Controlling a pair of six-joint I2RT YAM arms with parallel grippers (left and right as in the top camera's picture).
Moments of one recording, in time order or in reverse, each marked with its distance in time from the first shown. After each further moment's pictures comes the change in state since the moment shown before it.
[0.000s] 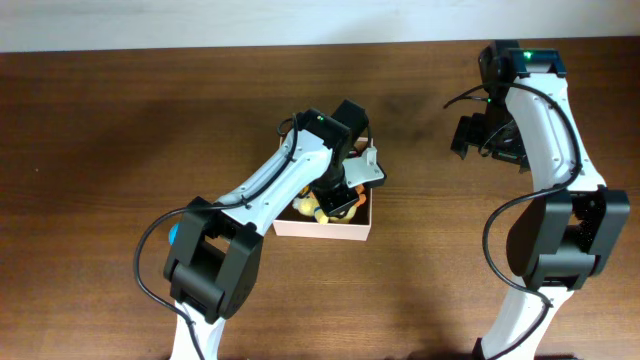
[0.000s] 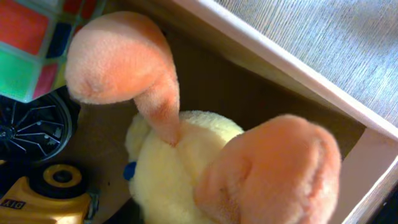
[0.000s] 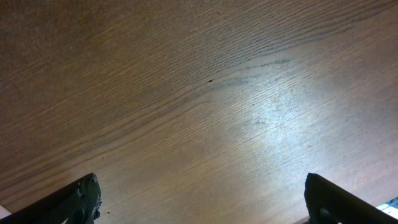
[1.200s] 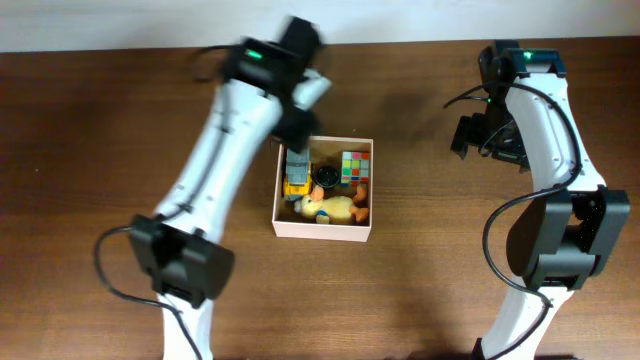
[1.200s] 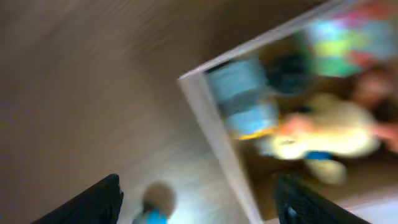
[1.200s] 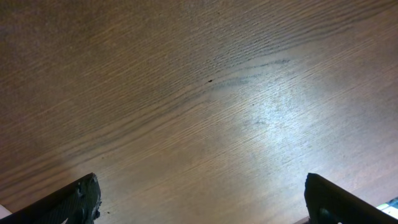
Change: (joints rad) left arm 0.224 0.010 0.538 -0.335 -0.323 -0.419; right arm 0.000 0.000 0.000 0.000 0.000 0.000
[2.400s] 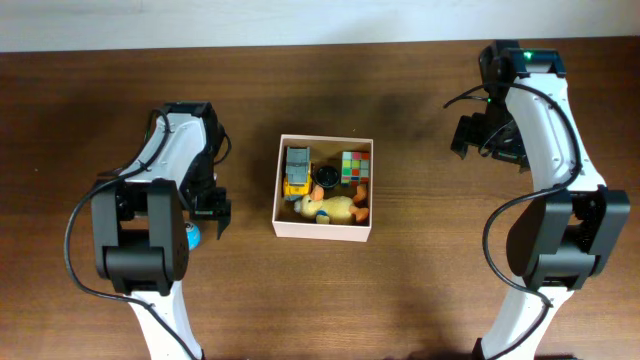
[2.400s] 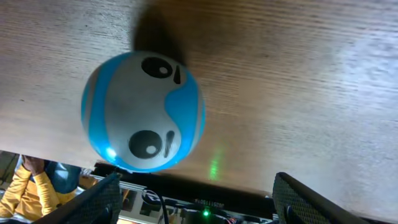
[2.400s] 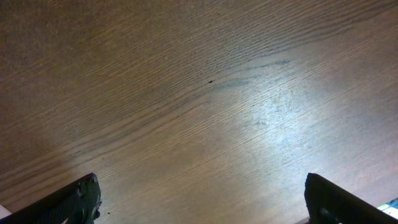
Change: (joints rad) left arm 0.327 0.000 -0.726 -0.022 -0.037 -0.295; right arm 0.000 0.000 0.000 0.002 0.000 0.000
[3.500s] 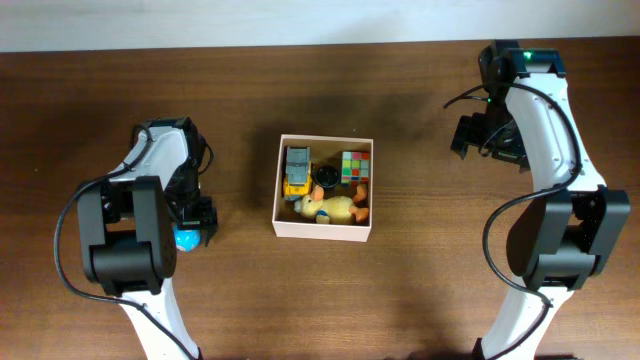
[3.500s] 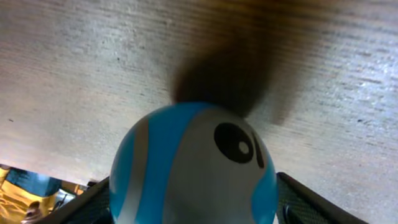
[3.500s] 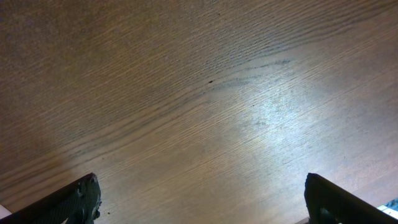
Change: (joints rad) left arm 0.092 0.000 -0.122 0.151 -0.033 0.005; right arm 0.000 0.000 0.000 0.000 0.000 0.000
